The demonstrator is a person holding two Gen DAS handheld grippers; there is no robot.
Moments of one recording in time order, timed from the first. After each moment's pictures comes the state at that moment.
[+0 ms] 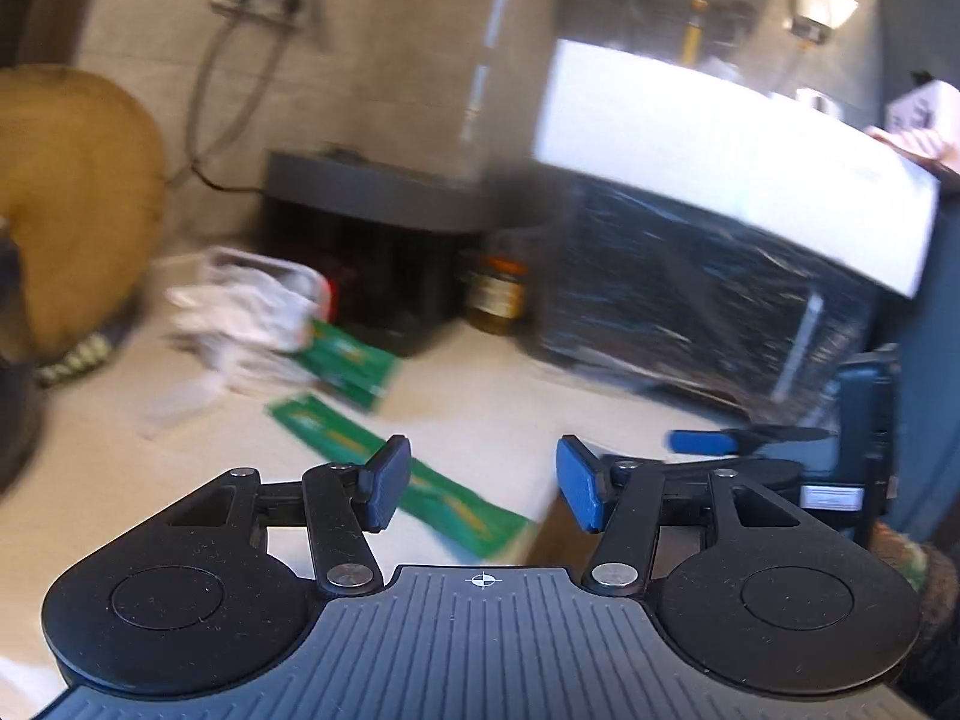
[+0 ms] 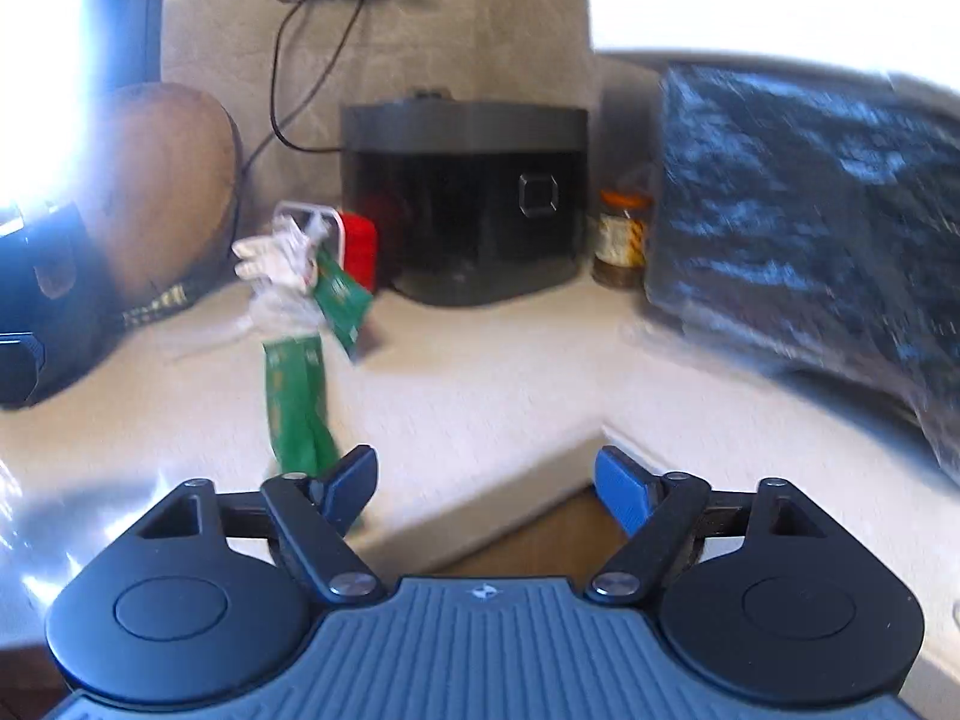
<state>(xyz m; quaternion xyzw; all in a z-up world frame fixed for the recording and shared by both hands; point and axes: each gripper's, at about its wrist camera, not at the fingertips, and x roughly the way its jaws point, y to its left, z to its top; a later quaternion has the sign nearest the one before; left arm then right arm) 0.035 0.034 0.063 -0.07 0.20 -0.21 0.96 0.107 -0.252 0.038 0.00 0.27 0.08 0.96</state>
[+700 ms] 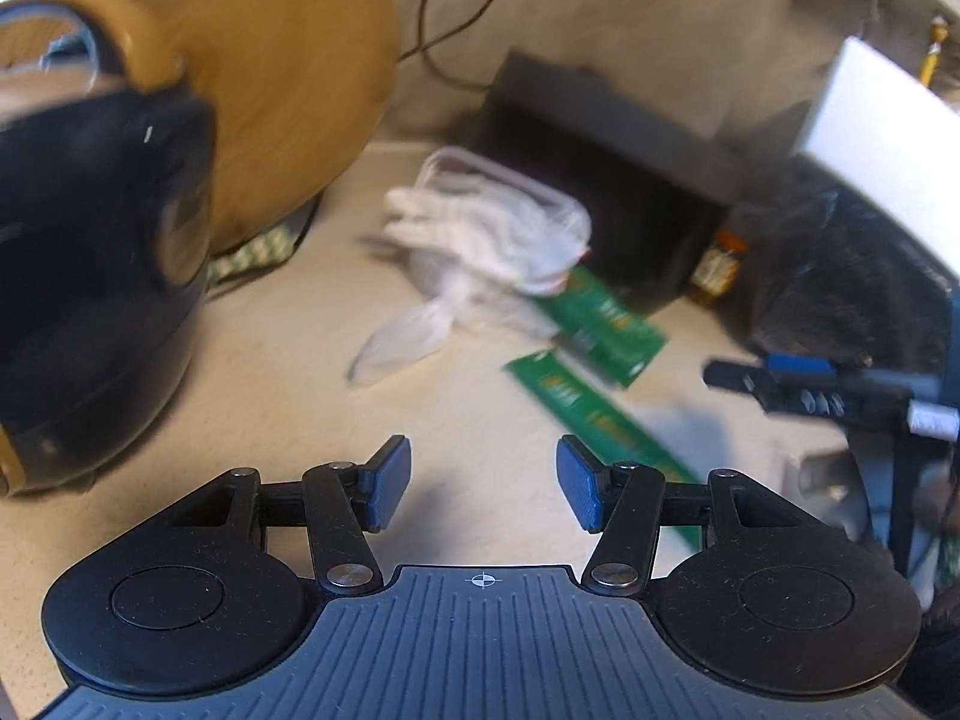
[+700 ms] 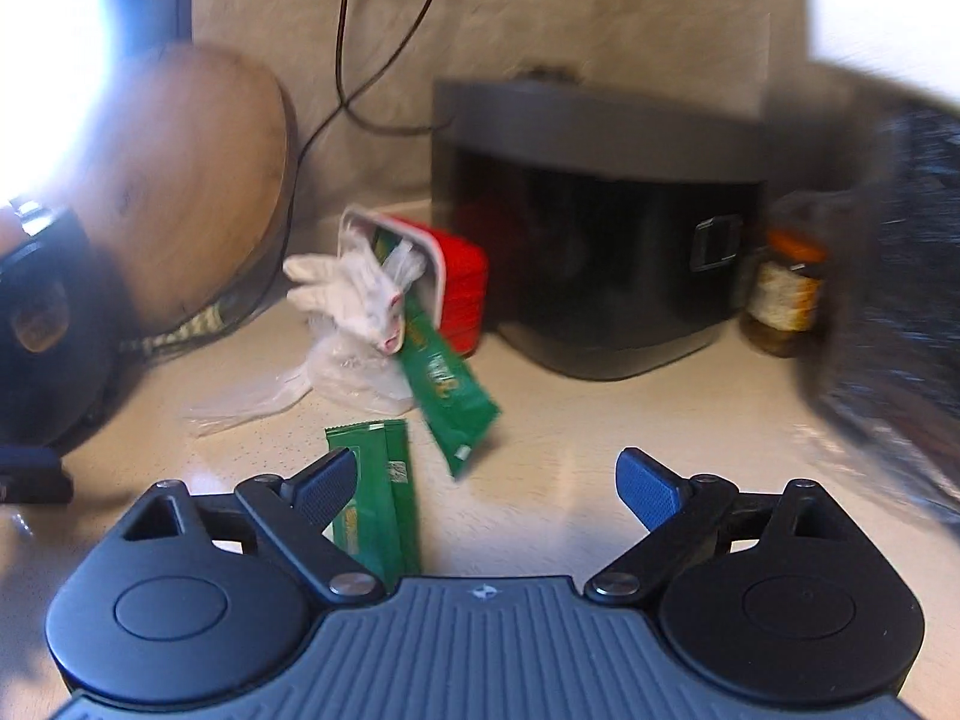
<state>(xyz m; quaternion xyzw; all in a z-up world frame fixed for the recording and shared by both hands) 0.141 0.150 0.026 -0.14 0.33 -0.09 0.93 0.260 -0.152 0.045 -0.02 0.31 0.15 0.94</state>
